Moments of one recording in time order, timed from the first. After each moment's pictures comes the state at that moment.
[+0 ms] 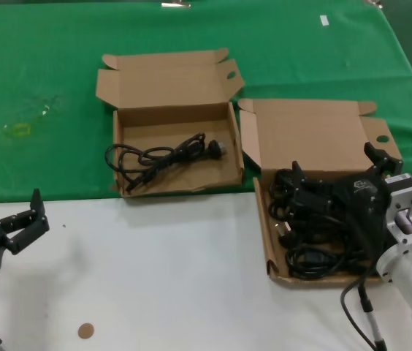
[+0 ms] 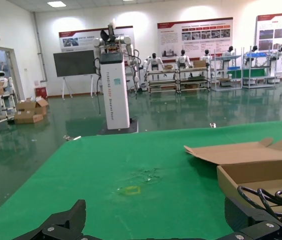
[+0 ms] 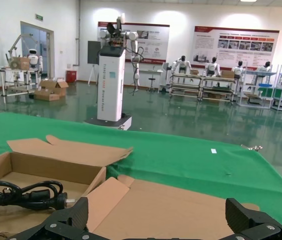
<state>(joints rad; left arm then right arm) 0.00 -0.30 1.60 -1.60 -1.80 0.00 0.00 0.05 0.29 -1.62 1.56 1.78 -0.03 -0.01</state>
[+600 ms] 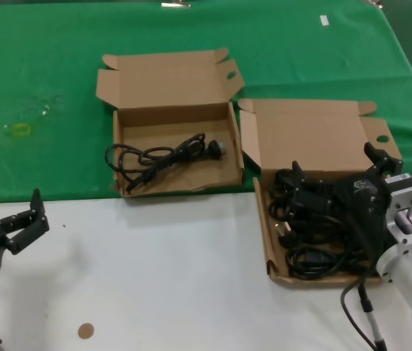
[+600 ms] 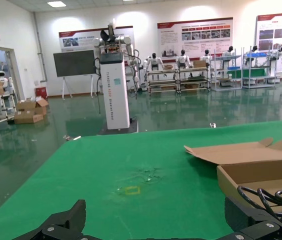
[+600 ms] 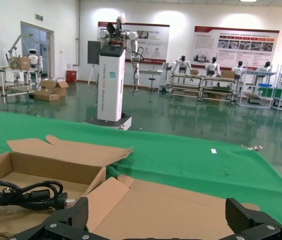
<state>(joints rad) 0.00 -0.30 1.60 -1.60 -1.80 0.00 0.00 0.05 0.29 -1.62 1.56 1.78 -0.03 -0.01</state>
